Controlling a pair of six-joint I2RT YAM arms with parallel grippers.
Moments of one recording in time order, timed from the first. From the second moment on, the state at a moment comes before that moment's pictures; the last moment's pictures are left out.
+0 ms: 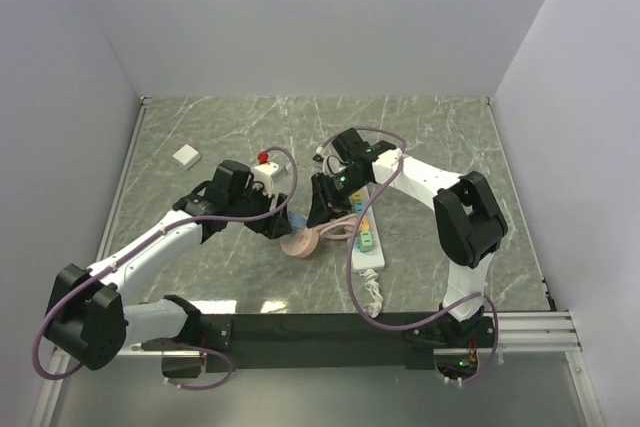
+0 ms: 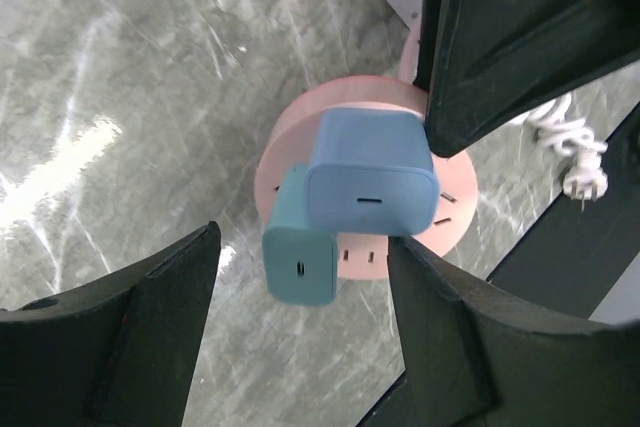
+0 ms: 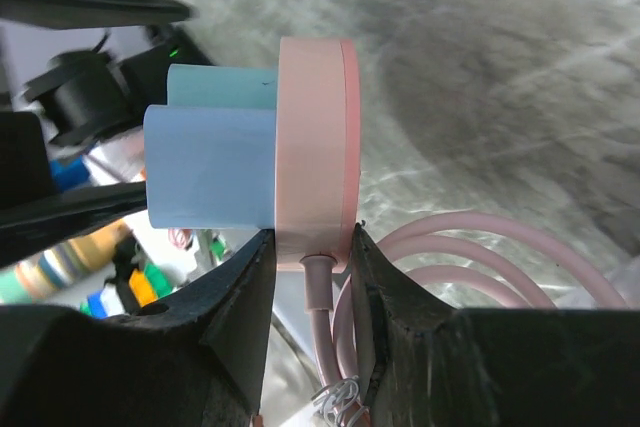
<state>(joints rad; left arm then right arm) -0.50 1.19 0.78 -0.37 0.40 -0.12 0.60 1.86 1.36 -0.72 -0.78 0.43</state>
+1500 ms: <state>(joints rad) -0.58 1.32 0.94 -0.49 0.23 -0.08 0.60 1.92 1.41 -0.74 -0.65 0.38</state>
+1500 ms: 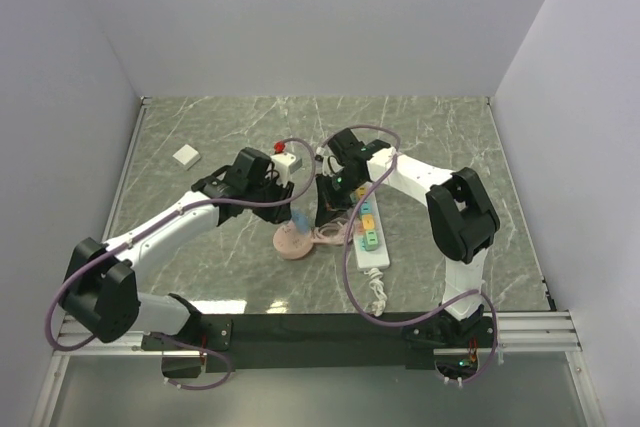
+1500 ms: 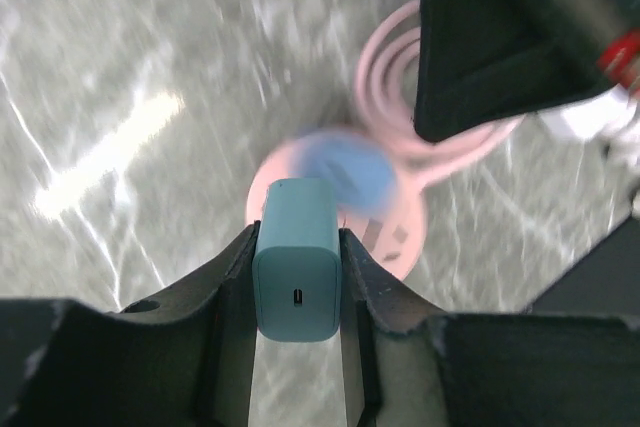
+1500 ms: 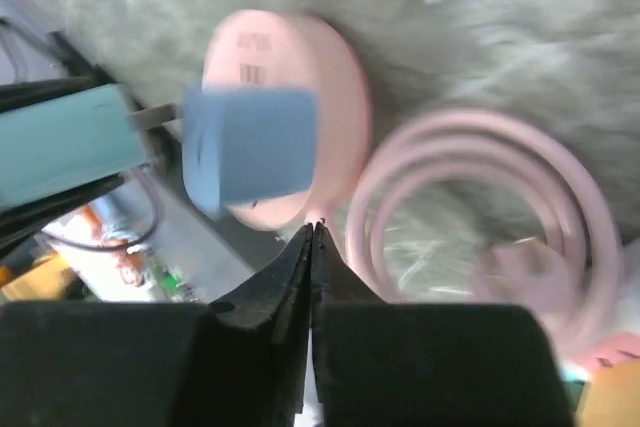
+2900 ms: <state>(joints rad) 0.34 2.02 1.40 -0.32 0.35 -0.60 0.79 1.74 1.47 -0.70 -0.18 0.46</state>
